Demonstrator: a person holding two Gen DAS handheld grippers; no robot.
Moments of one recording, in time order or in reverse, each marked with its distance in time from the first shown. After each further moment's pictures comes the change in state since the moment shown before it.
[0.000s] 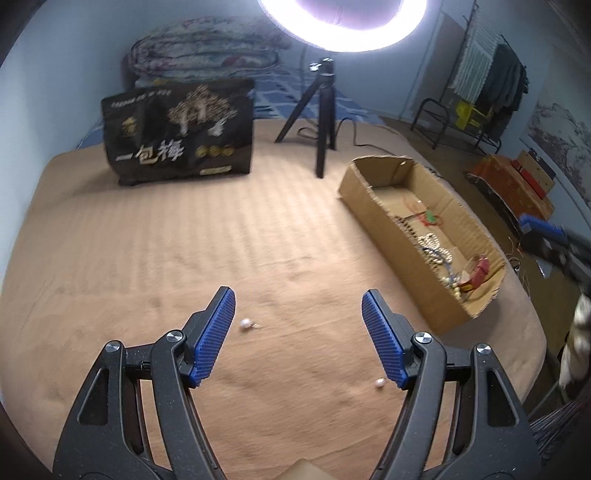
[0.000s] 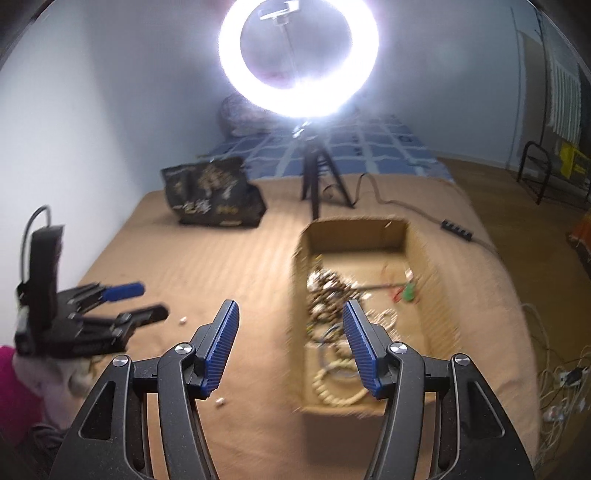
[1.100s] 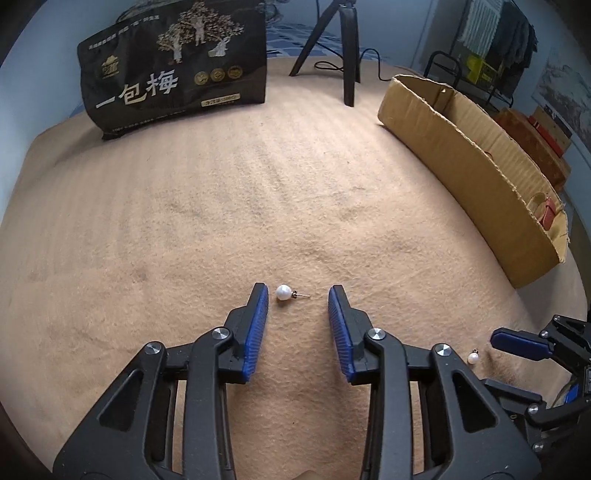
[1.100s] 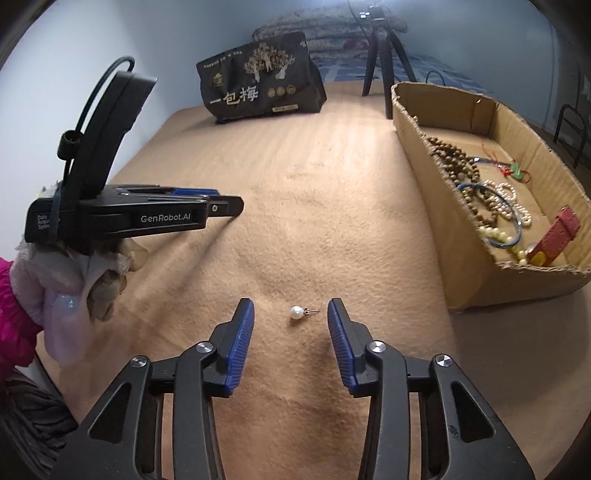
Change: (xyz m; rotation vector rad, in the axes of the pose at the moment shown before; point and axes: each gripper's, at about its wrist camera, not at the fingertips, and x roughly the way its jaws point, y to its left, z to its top) left arm 0.076 0.026 -0.030 0.088 0.145 0.054; right arm 0.086 0.068 -0.109 -0.012 0.187 0.102
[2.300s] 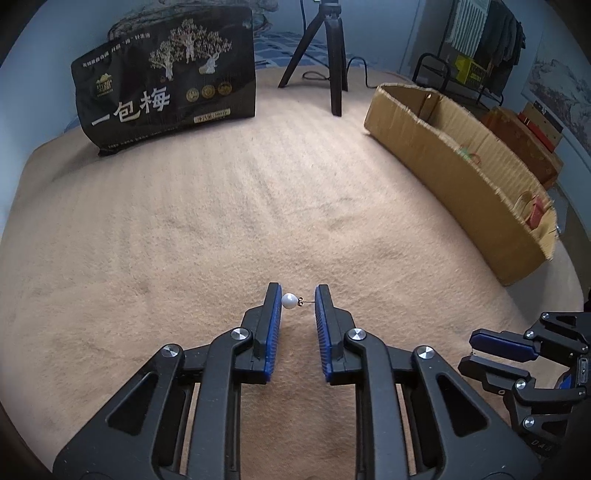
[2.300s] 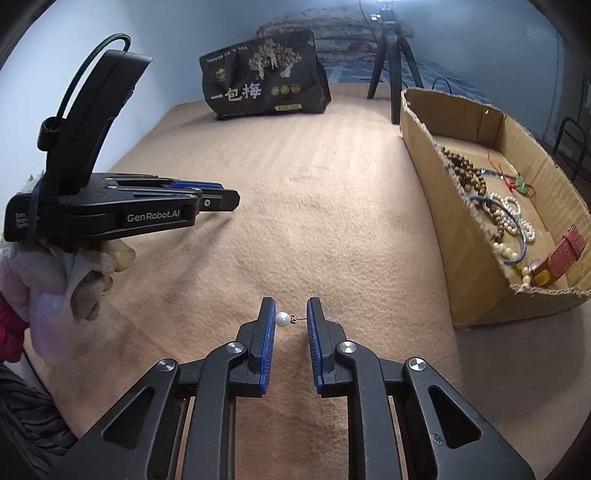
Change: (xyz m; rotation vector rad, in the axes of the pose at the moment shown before) left arm -0.014 -0.003 0.003 0.028 -0.033 -0.021; right arm 0.007 0.011 0.007 -0.038 -0.006 -0.033
